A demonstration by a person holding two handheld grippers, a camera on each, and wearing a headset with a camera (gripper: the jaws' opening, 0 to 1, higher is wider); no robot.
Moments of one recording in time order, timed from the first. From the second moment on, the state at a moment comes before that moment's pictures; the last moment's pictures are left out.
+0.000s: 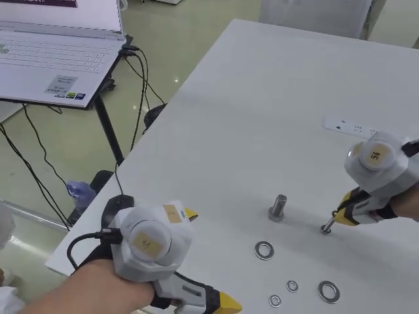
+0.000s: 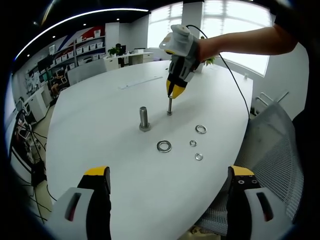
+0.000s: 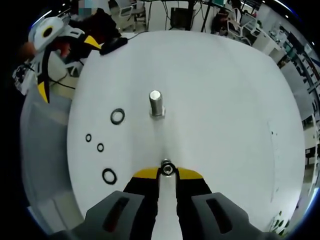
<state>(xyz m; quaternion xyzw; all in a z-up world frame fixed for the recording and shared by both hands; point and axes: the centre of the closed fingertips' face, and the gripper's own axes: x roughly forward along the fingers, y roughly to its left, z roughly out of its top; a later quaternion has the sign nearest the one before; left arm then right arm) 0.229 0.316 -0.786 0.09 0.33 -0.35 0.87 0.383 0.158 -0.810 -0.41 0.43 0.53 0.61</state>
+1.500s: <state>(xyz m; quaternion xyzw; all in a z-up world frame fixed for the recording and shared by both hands) 0.220 0.323 -0.795 0.09 0.35 -0.34 0.87 0.384 0.158 -0.860 -0.44 0.44 0.53 0.57</state>
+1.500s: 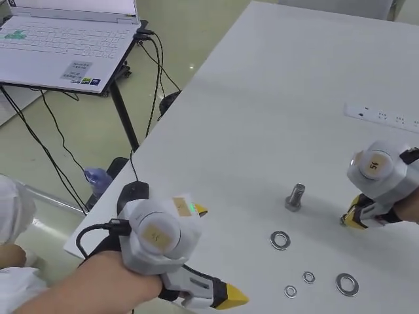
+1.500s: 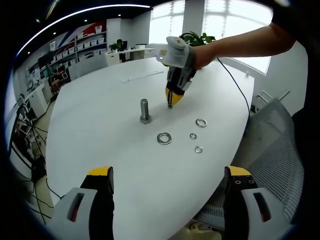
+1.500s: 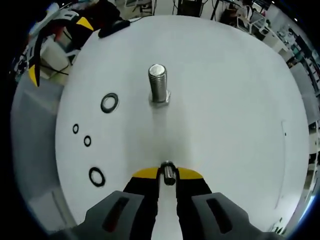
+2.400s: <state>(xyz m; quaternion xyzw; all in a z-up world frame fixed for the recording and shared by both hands) 0.213 0.324 -0.797 0.09 0.36 -0.35 0.86 0.382 0.160 -0.864 -0.43 0.45 0.53 0.57</state>
